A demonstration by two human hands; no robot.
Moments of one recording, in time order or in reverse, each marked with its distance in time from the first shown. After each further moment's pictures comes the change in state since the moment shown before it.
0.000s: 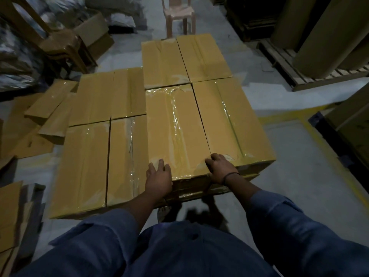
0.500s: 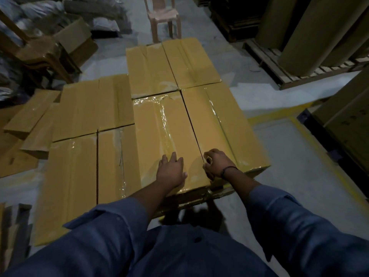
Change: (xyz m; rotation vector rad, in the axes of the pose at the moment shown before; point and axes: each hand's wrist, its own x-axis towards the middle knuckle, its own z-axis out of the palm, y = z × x) left_hand 0.071 0.057 -0.055 0.026 0.037 0.171; right_hand 0.041 0.025 -0.039 0.300 0.090 0.183
